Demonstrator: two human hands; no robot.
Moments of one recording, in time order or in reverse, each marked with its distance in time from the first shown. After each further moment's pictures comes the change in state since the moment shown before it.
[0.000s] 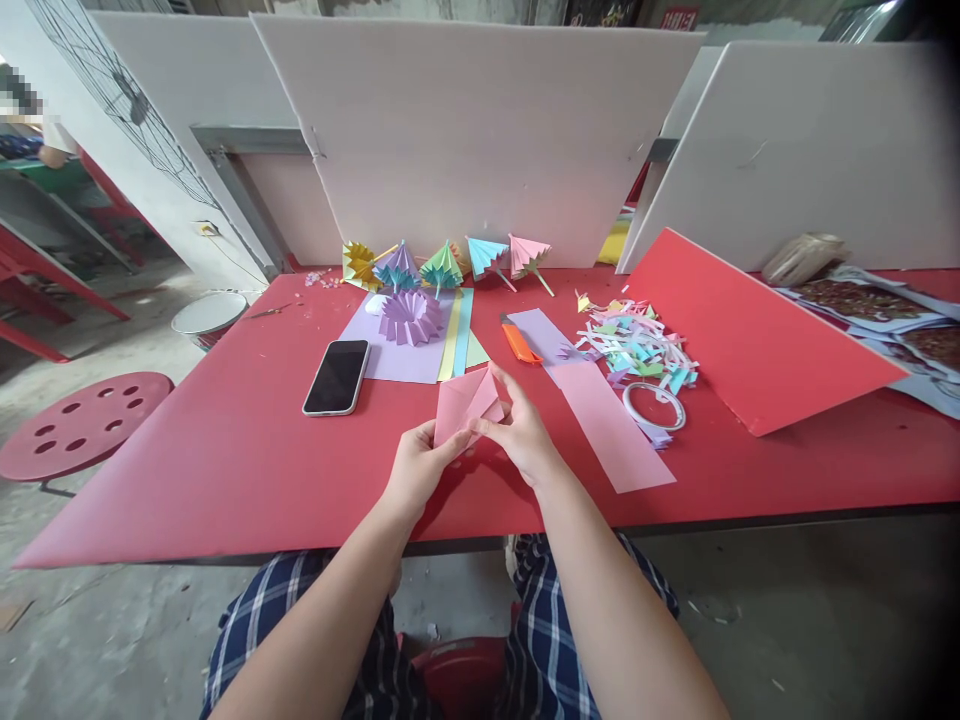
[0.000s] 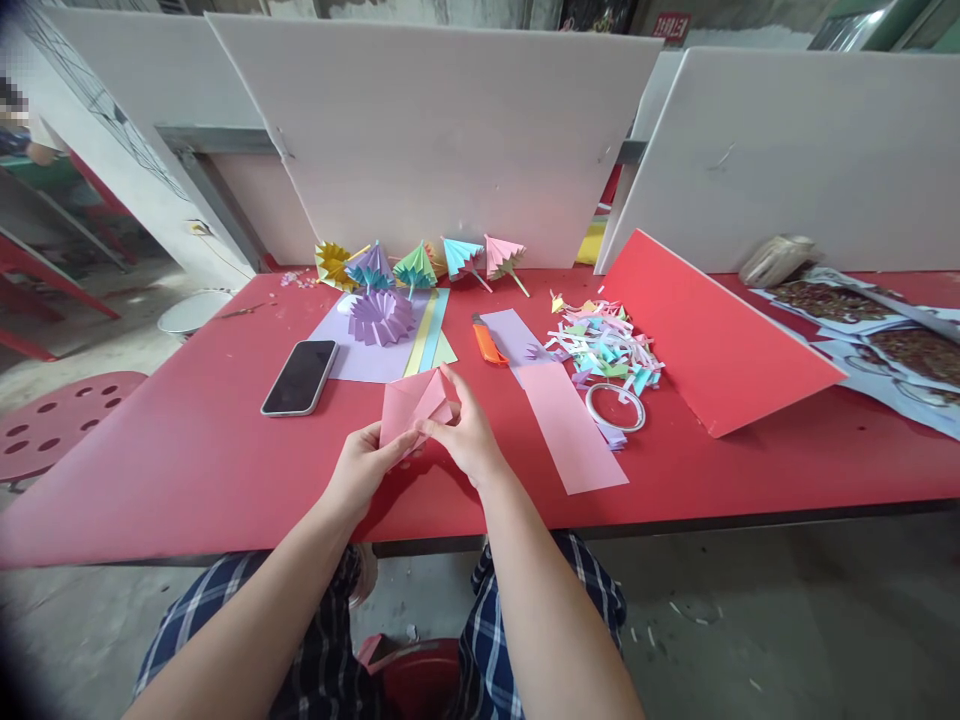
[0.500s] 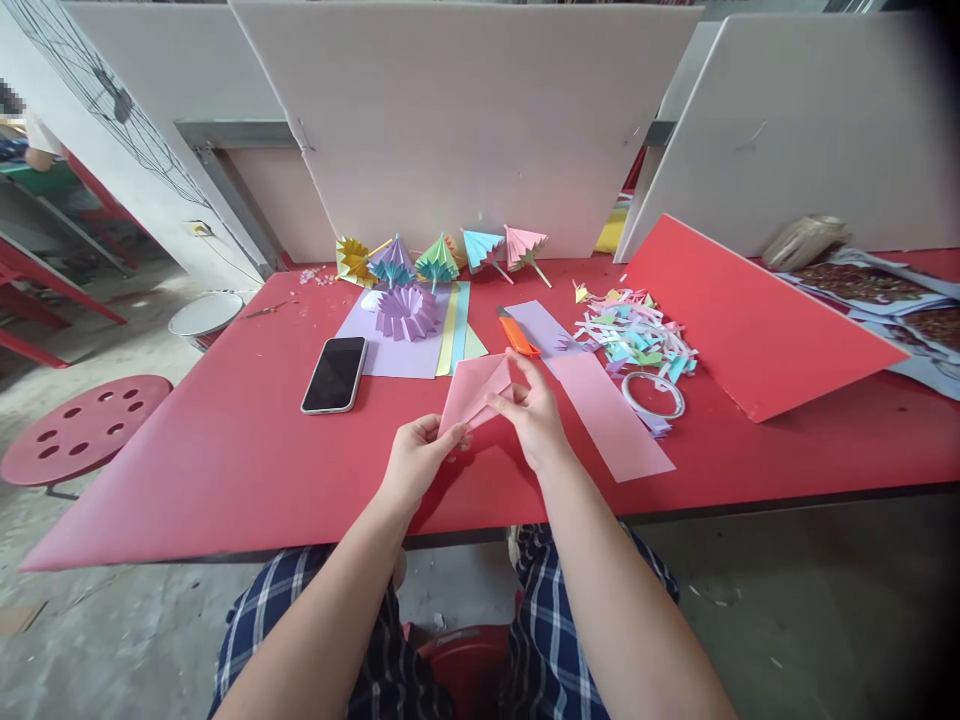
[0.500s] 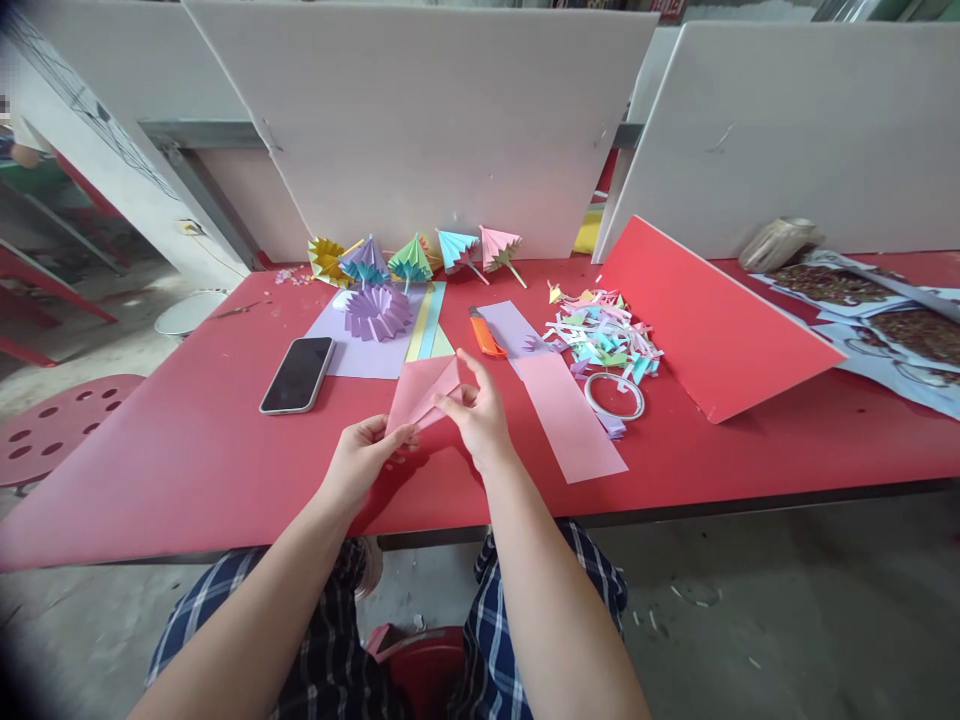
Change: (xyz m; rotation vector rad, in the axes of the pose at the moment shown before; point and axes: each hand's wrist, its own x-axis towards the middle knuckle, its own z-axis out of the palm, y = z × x) left_hand -0.001 0.003 -0.003 0.109 0.026 -0.034; right_hand 0.008 0.007 -0.010 0.047 0.203 -0.147
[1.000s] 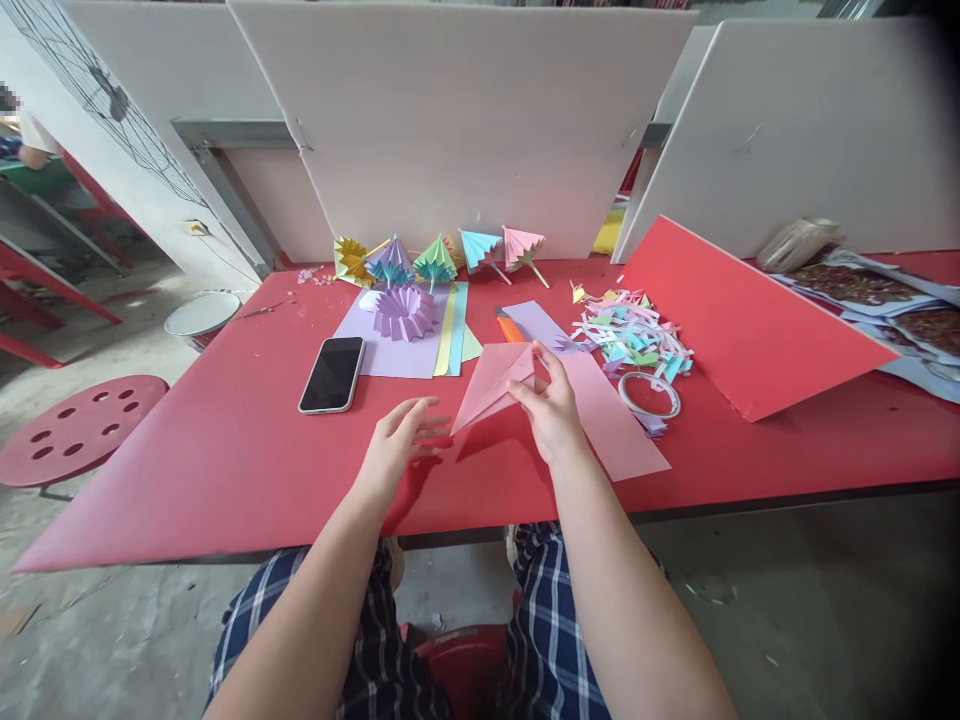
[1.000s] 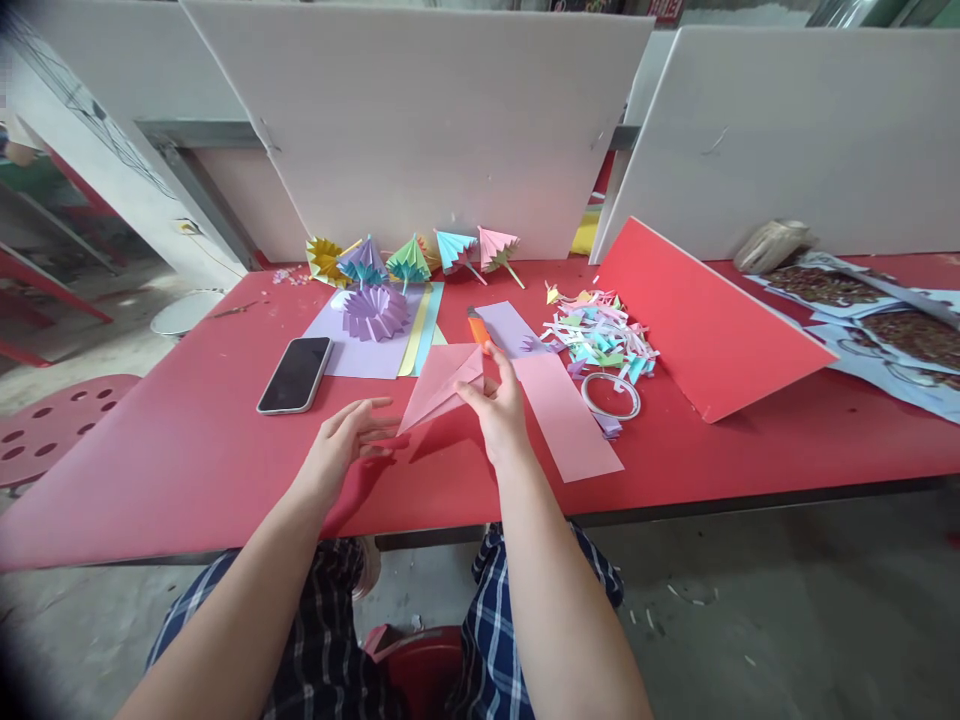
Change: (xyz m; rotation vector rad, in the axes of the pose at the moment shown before) left_hand 0.002 0.007 -0.020 -0.116 -0.002 -0.036; right_hand 0.008 -0.004 -0.019 0.089 0.094 -0.032
